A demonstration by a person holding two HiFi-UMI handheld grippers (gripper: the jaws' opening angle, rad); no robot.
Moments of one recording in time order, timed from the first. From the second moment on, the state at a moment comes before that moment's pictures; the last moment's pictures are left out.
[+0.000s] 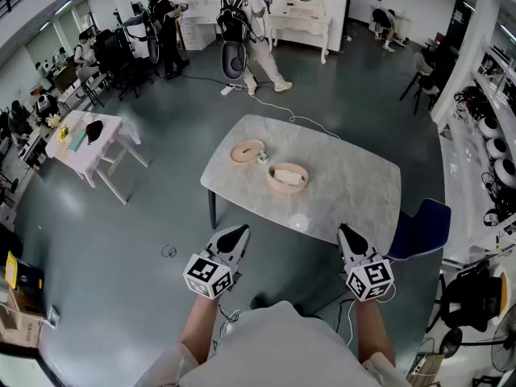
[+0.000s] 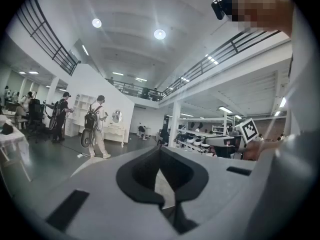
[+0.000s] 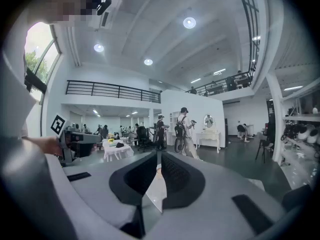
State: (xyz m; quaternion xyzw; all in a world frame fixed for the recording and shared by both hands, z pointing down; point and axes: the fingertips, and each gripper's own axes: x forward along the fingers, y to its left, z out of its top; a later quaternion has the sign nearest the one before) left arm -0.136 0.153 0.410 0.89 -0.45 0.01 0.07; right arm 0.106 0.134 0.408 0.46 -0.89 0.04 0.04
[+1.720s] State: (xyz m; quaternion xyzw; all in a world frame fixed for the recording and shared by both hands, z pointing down) left arm -0.189 0.146 0.436 0.89 -0.45 0.02 0.10; right arm 0.054 0.133 0.428 0.48 -0.87 0.07 0.05
